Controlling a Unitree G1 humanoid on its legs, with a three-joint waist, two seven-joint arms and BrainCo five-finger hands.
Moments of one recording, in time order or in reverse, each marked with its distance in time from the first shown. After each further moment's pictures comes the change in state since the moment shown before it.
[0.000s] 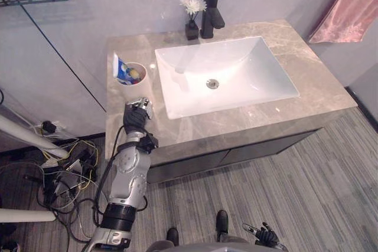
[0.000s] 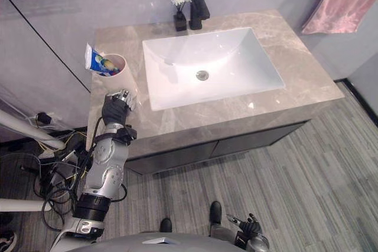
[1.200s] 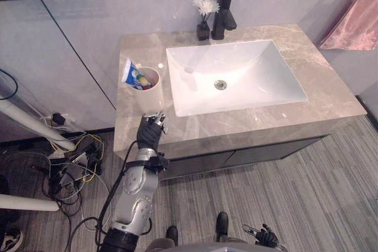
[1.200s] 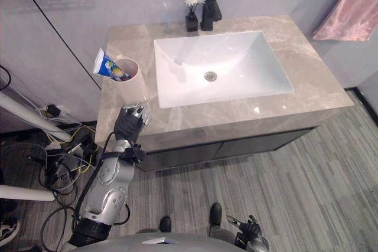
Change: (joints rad) left arm 0.189 -0.009 -0.139 -0.173 -0.037 0.003 -0.093; right arm 0.001 0.002 0.006 0.008 0.000 -0.002 -0.012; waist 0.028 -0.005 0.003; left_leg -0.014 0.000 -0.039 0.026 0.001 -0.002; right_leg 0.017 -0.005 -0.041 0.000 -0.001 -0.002
